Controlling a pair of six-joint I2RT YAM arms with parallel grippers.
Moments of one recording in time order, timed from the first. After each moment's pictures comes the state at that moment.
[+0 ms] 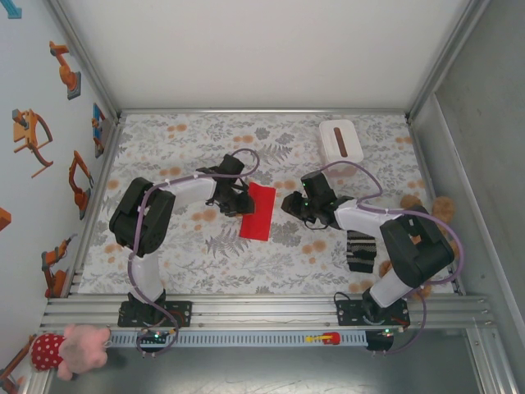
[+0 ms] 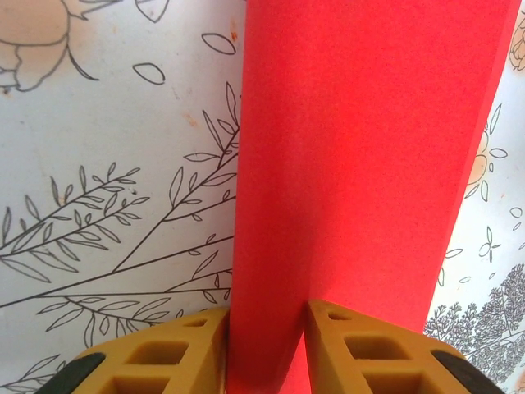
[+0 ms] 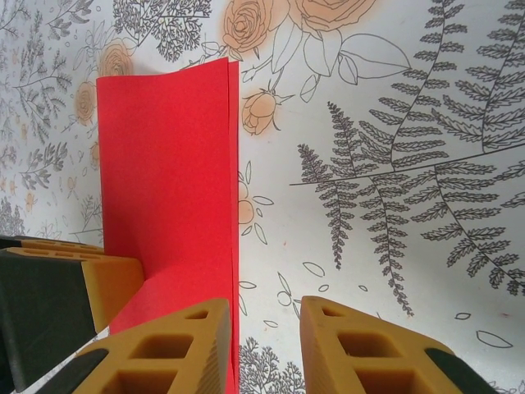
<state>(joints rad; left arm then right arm) -0.61 1.93 1.19 -0.54 0.30 -0.53 0.56 1.59 0.76 -0.03 -0.23 0.88</state>
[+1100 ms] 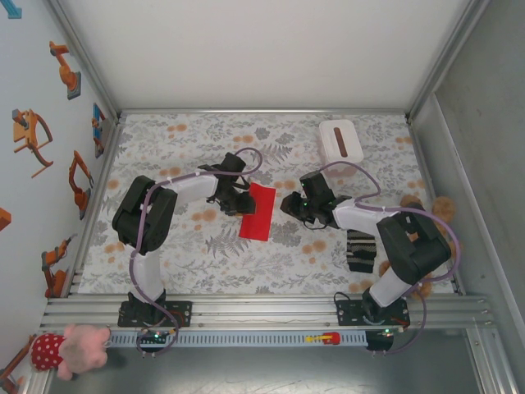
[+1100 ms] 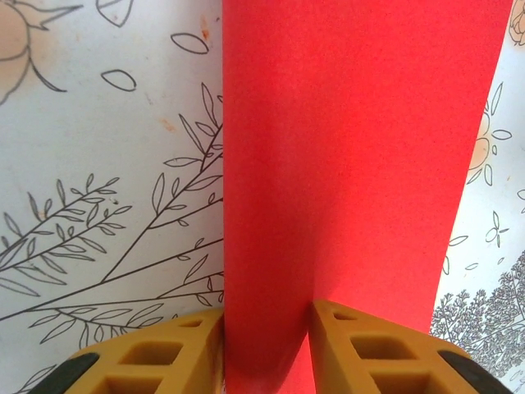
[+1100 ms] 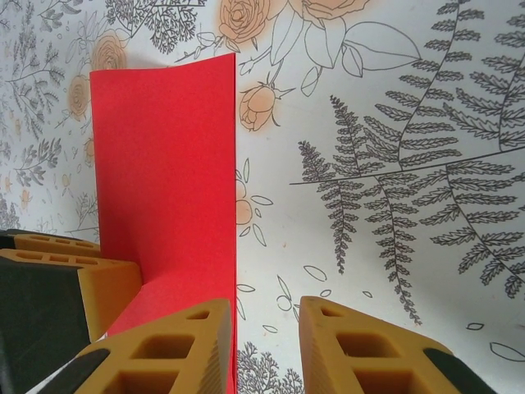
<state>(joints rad) -0.61 1.96 1.23 -0.59 0.31 -0.46 0.56 1.62 0.77 -0.02 -0.25 0.88</state>
